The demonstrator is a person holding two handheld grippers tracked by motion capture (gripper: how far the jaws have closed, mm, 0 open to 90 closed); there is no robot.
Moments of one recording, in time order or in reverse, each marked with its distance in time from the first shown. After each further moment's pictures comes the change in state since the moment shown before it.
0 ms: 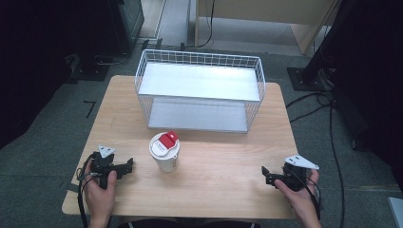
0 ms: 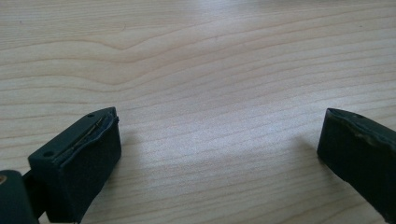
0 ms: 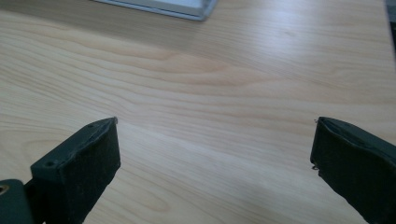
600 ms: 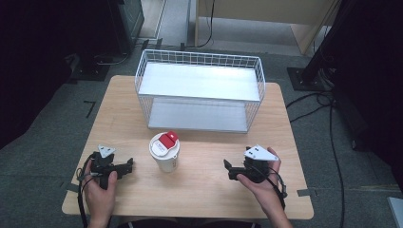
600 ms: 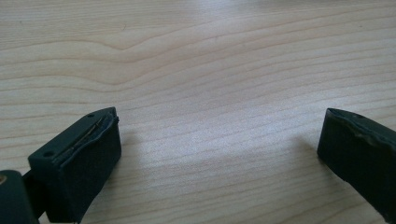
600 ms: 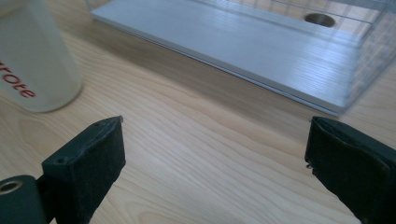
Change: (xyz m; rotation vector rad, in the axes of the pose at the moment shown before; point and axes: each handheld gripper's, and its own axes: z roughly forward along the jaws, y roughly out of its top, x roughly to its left) left arm 0.000 0.000 0.000 0.001 0.000 0.001; right arm 0.105 0.045 0.022 -0.111 0.165 -0.159
